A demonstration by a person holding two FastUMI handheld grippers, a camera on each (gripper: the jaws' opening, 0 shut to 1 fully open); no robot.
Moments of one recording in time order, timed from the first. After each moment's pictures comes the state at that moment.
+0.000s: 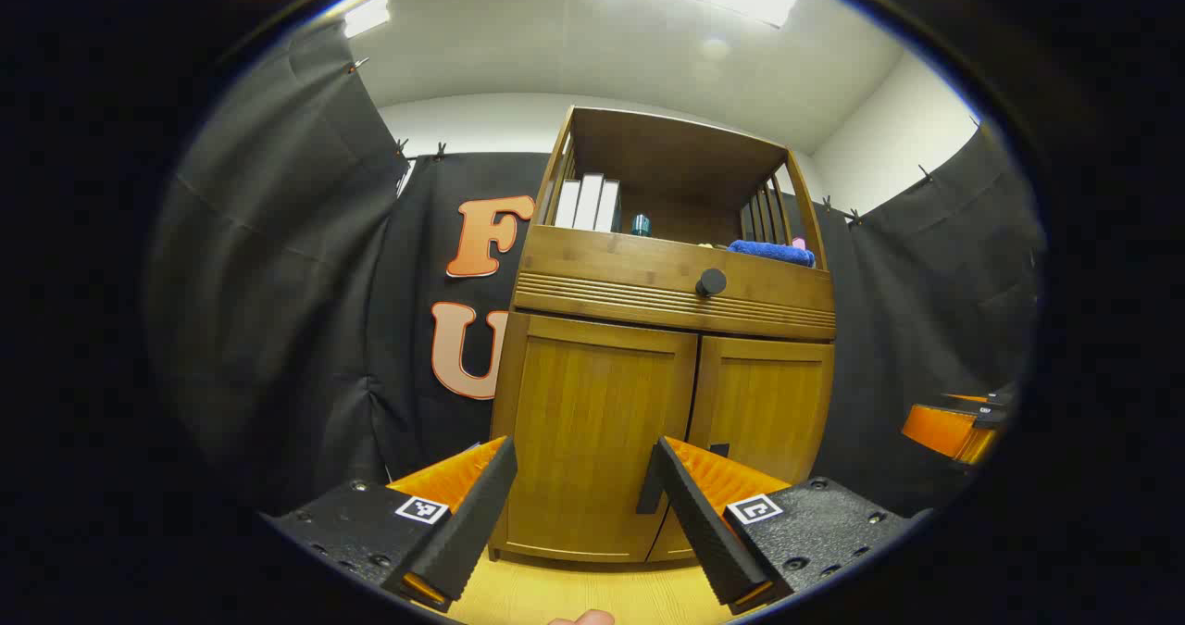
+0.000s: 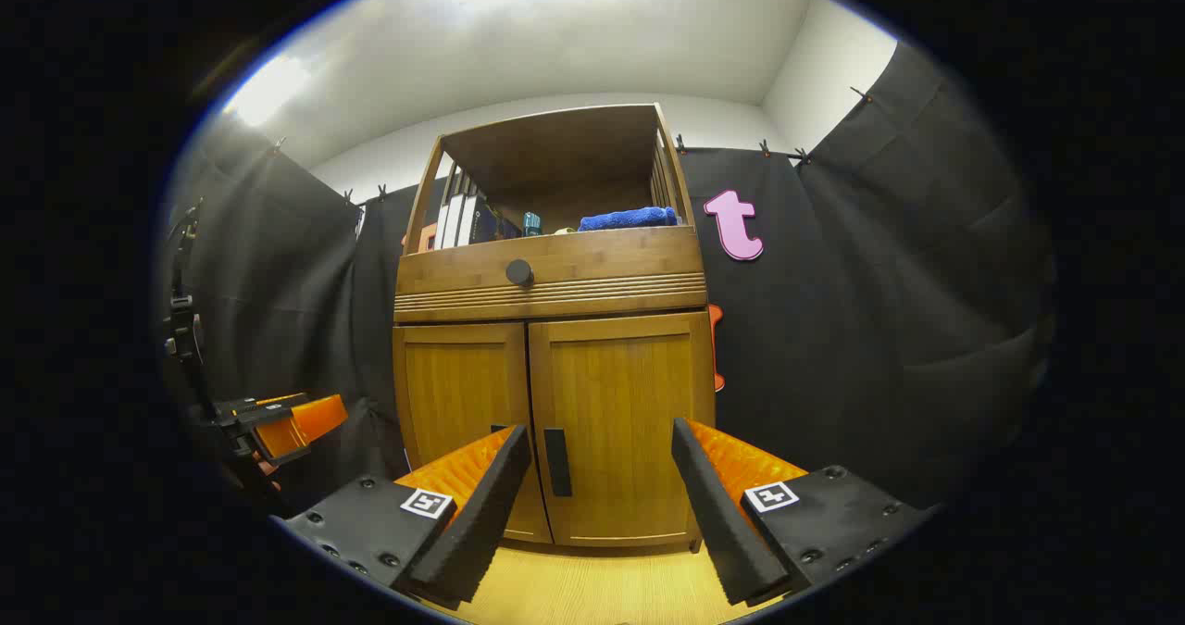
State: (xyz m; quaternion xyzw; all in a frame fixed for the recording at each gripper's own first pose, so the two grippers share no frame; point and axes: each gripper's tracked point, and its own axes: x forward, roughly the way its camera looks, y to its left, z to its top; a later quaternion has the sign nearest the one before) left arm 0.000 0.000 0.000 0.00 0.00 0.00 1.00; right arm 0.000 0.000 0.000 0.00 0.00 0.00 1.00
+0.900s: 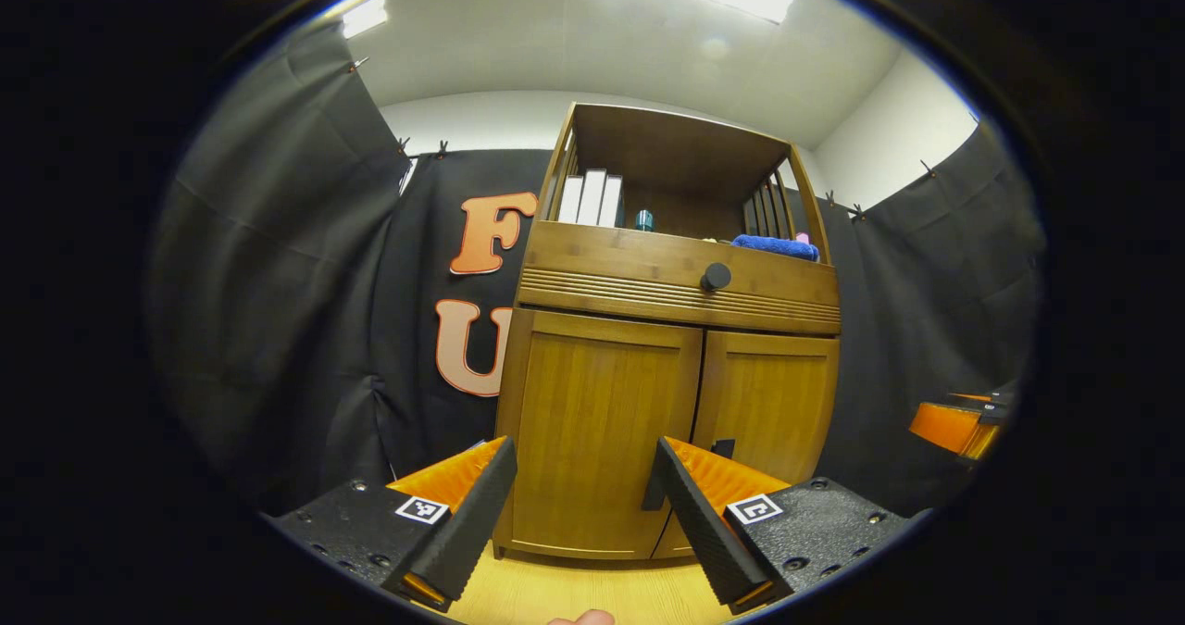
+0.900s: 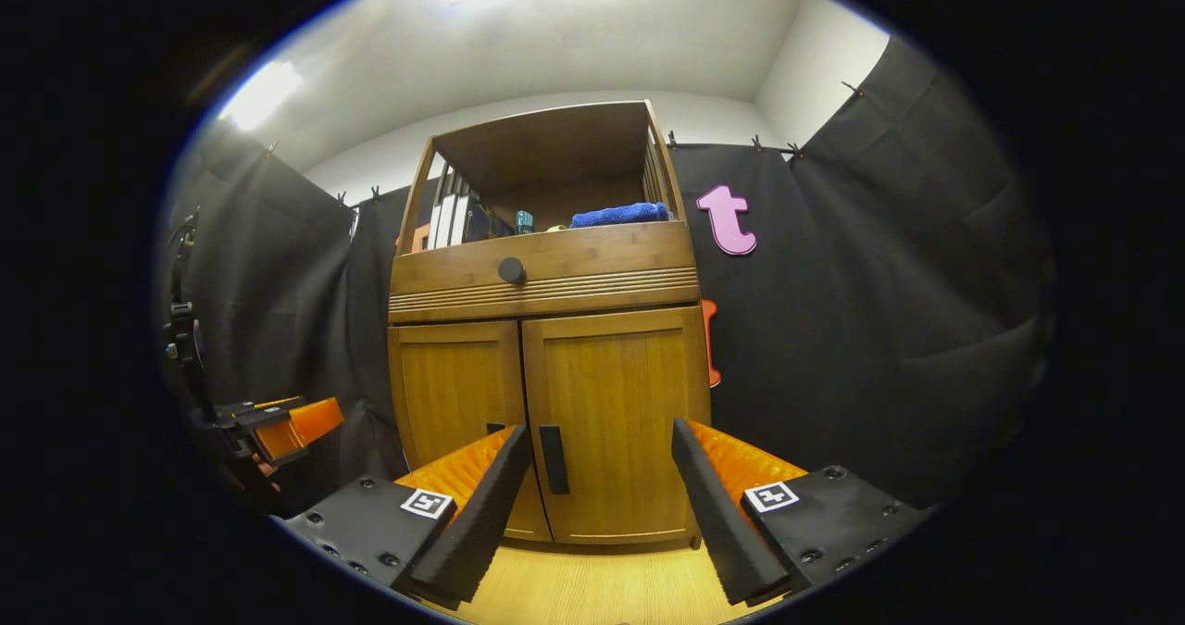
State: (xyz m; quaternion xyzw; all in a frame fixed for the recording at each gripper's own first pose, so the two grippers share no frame) left arm -0.002 0.004 -0.005 0.00 0.01 0.00 1.00; right arm -0.001 -0.005 -0.006 0.01 0.01 -0.01 1.00
